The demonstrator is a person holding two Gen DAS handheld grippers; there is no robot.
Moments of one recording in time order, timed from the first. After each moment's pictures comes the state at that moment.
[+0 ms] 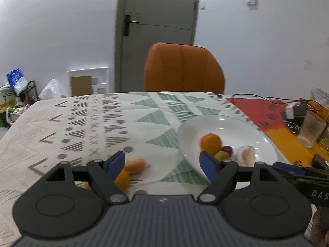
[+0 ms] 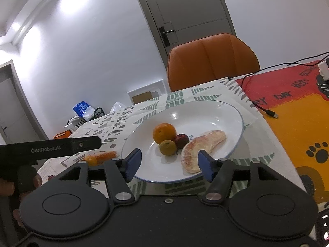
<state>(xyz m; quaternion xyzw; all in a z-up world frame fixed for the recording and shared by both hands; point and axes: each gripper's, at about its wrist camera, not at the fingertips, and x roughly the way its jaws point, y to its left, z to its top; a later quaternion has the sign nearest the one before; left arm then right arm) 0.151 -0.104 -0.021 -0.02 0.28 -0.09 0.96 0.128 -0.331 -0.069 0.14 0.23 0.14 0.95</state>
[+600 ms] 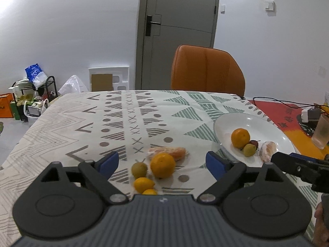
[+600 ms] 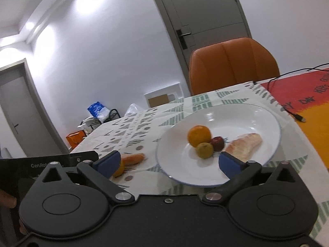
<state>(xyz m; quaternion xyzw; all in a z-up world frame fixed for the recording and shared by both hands) 0.125 -0.053 -0.022 -0.03 0.27 -0.05 0.96 0.127 -0.290 -0.062 0.14 0.22 0.18 0.95</state>
